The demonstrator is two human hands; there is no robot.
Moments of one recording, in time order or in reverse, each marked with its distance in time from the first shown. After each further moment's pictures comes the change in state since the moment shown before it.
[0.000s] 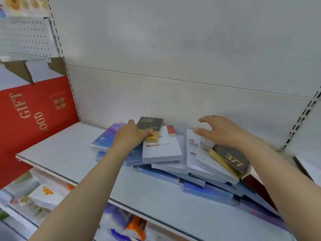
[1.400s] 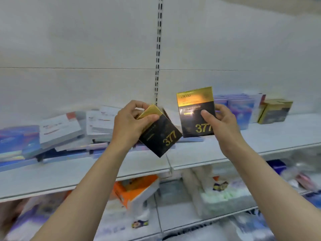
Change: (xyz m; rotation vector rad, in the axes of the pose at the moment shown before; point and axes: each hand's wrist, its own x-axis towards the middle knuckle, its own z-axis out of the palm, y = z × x) left_hand -0.270 0.167 0.062 -0.829 -0.360 0.674; right_hand -0.342 0.102 -0.014 1.027 0.925 0.442
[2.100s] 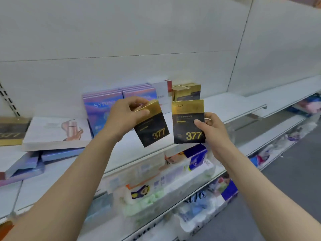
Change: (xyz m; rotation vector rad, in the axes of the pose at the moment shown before) left_hand 0.041 0.039 0.392 0.069 -0.379 0.057; right_hand 0.084 0.126 -0.364 -0.023 0.263 0.184
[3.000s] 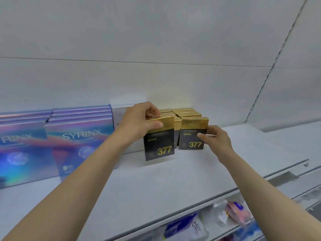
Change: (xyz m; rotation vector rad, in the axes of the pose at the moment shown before) left_hand 0.258 -0.032 0.187 0.257 0.017 0.005; right_hand 0.380 0.089 -0.084 -0.368 -0.085 -0.024
